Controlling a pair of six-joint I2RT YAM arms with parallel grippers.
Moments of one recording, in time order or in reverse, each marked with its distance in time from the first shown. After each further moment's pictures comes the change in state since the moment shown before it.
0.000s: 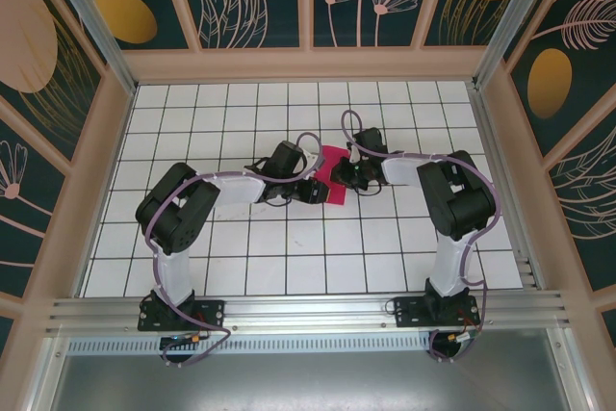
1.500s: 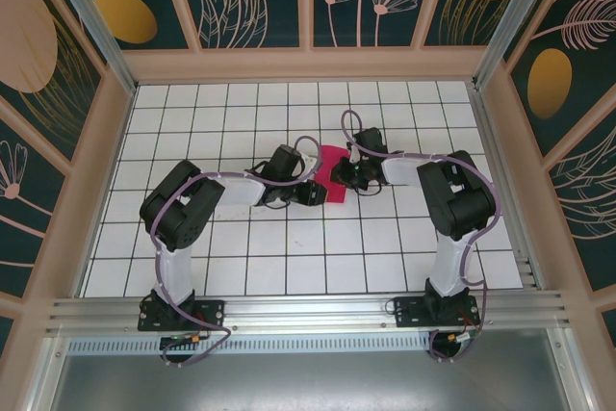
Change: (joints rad) left arm 0.008 0.032 -0.046 0.089 -0.011 -0.001; right arm 0.000 0.000 0.000 0.000 -0.004 -0.003
